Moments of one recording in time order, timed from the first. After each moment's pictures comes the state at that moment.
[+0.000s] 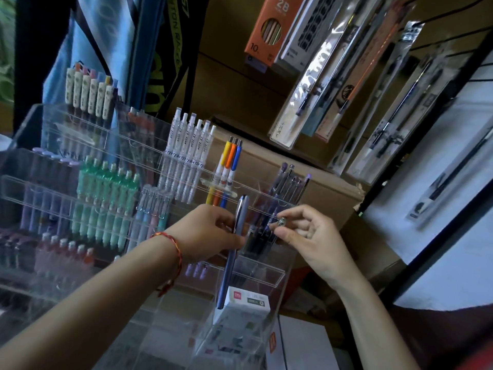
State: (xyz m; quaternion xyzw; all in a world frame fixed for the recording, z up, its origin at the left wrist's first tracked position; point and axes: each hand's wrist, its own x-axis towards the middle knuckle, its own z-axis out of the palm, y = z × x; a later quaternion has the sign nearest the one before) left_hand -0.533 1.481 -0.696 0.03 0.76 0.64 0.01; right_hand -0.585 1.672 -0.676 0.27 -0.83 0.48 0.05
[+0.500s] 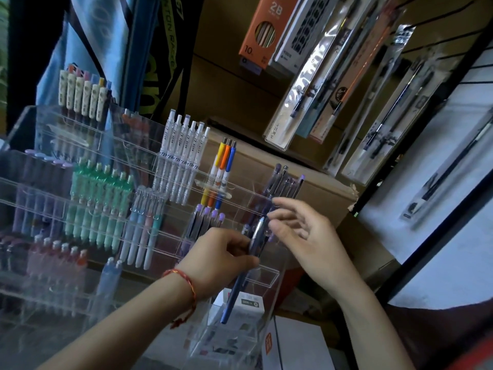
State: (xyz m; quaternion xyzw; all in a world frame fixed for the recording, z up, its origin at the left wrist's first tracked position) left_hand -0.526 1.512 -0.719 0.08 0.80 0.59 -0.07; right_hand -0.563 1.665 -0.666 0.29 -0.88 0.38 0.09
